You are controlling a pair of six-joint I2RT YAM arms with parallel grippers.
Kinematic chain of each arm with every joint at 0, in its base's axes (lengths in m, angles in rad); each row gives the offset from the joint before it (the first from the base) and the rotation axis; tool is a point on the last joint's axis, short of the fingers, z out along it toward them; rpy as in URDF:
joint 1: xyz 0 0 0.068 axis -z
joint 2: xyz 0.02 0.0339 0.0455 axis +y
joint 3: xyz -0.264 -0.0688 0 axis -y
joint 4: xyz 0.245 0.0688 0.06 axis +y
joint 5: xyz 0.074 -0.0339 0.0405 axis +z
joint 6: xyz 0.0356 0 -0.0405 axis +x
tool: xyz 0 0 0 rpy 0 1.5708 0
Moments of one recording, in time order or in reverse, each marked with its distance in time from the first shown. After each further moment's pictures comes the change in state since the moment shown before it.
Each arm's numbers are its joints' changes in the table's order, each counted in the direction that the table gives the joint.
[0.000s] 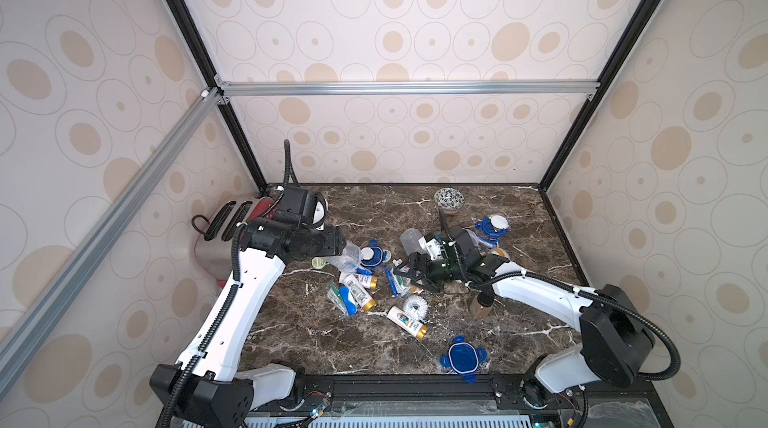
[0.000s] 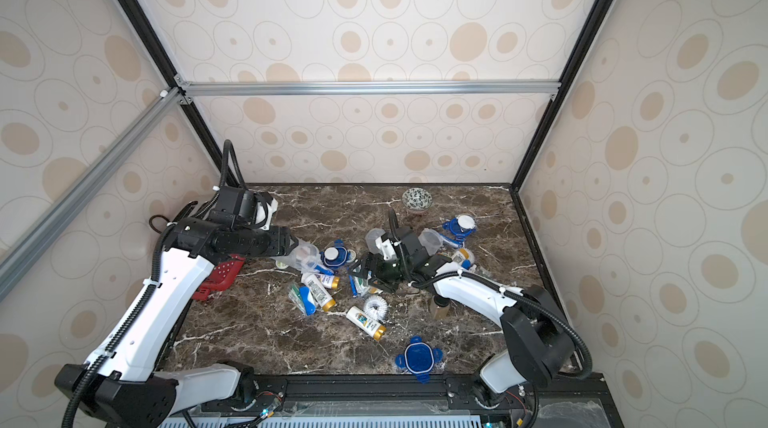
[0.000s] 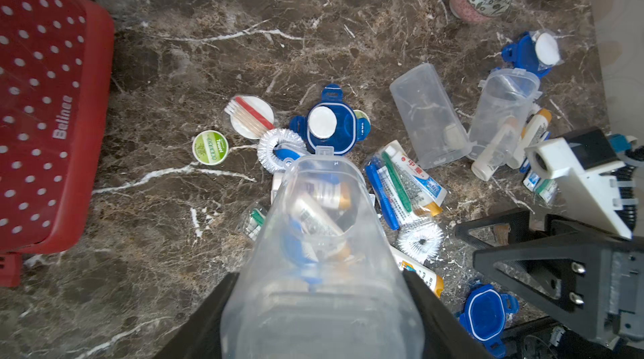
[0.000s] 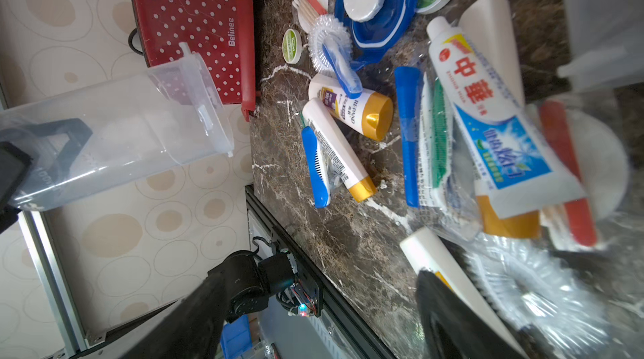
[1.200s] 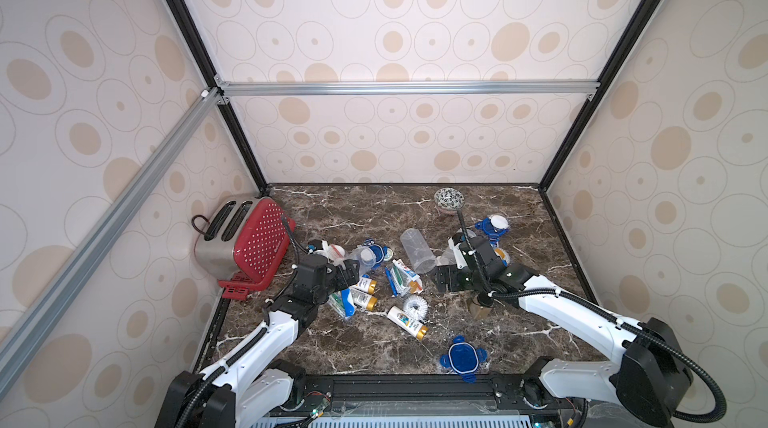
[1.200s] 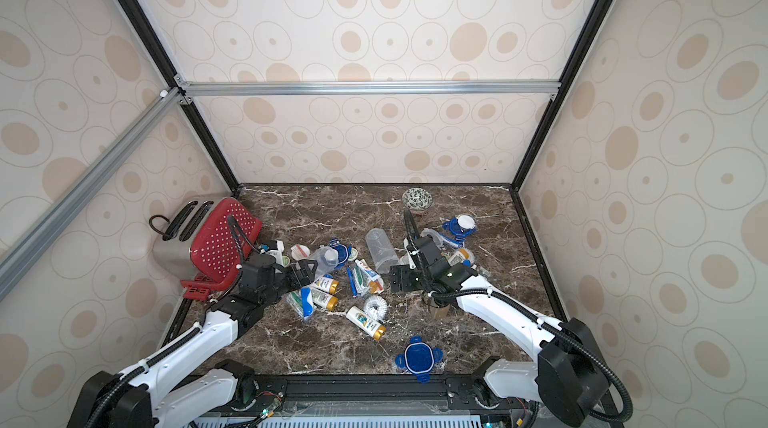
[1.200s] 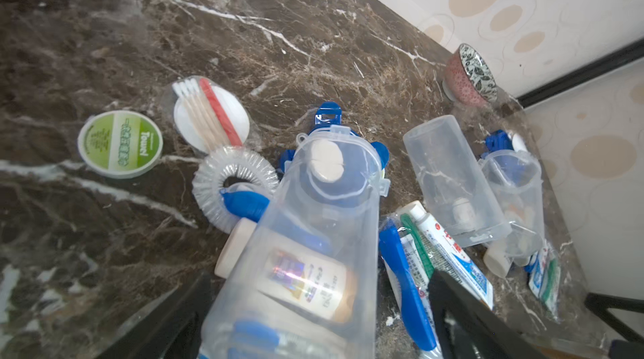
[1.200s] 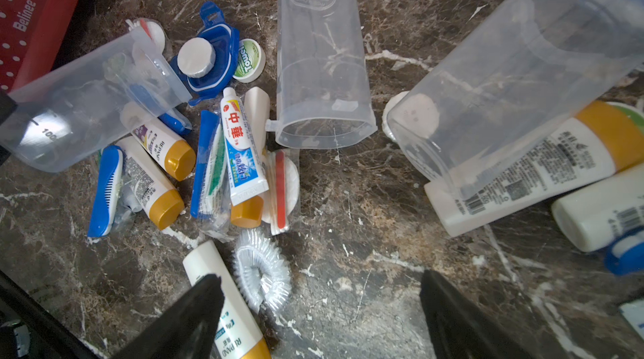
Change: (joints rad) left arm 0.064 -0.245 -0.928 -1.042 0.108 -0.340; right arm 0.049 -0.213 -0.107 0.255 -0.525 -0.495
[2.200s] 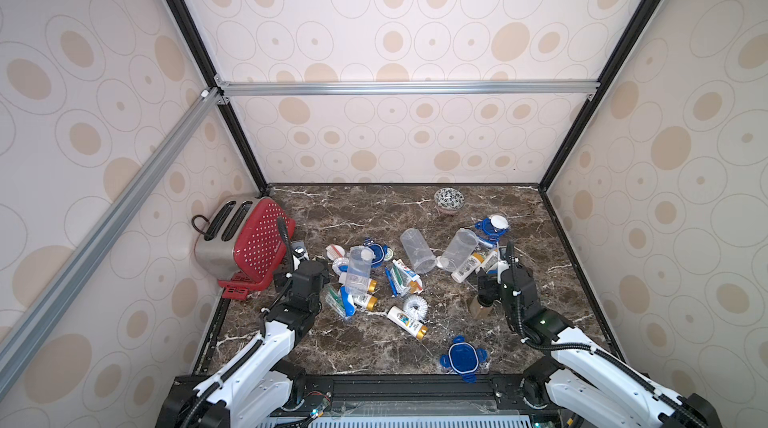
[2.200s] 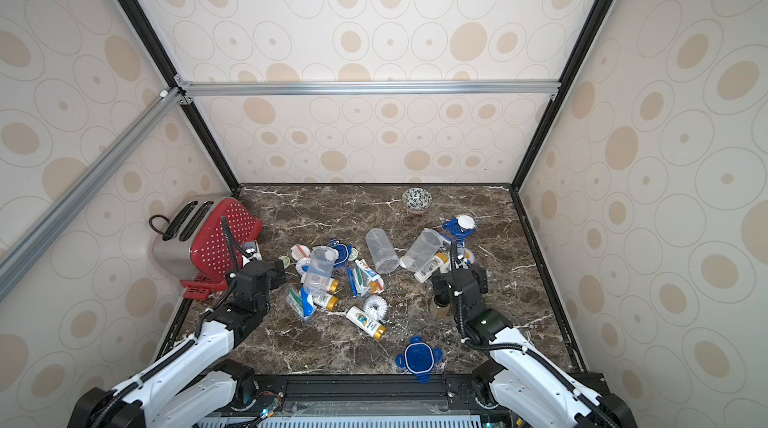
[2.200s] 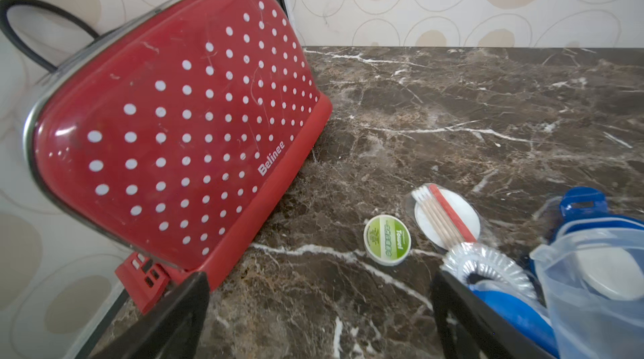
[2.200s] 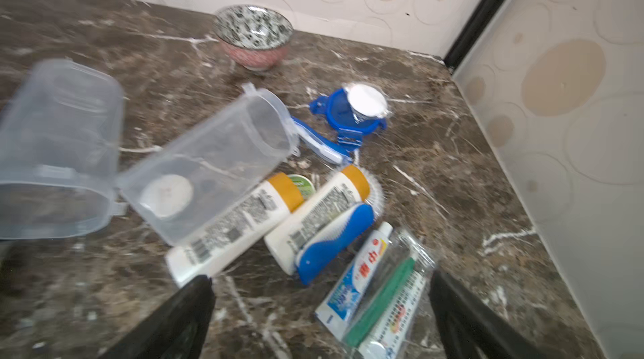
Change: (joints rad) left arm -0.019 -0.017 -0.066 -0.139 0.700 0.485; right arm 0.183 -0.426 -0.504 -0.427 -0.565 -0.364
